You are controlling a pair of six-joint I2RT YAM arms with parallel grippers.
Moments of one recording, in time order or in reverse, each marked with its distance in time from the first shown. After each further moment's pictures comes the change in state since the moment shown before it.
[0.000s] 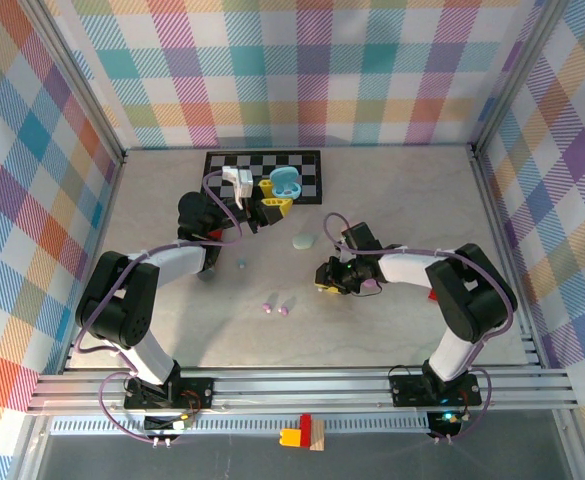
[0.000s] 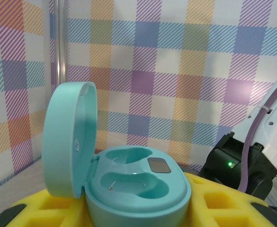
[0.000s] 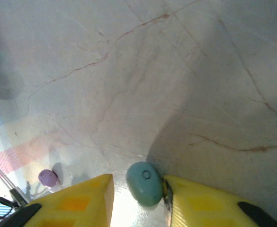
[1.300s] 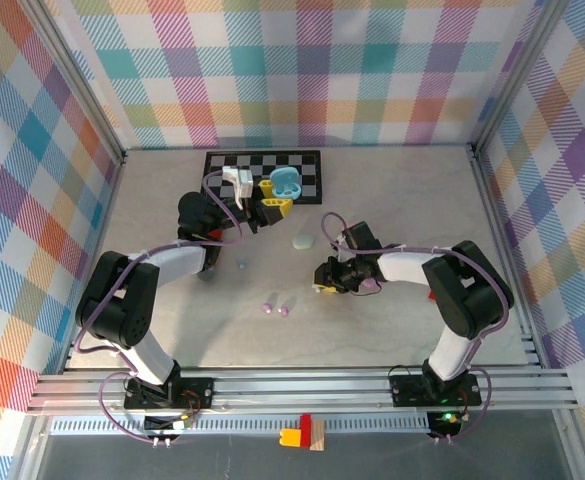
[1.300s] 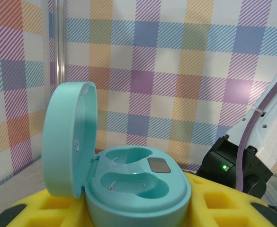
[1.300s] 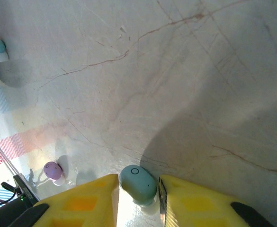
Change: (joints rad) left arm 0.000 0.000 0.000 0.000 0.003 0.000; right arm -0.003 0.039 0.003 0.045 -0.081 -0.045
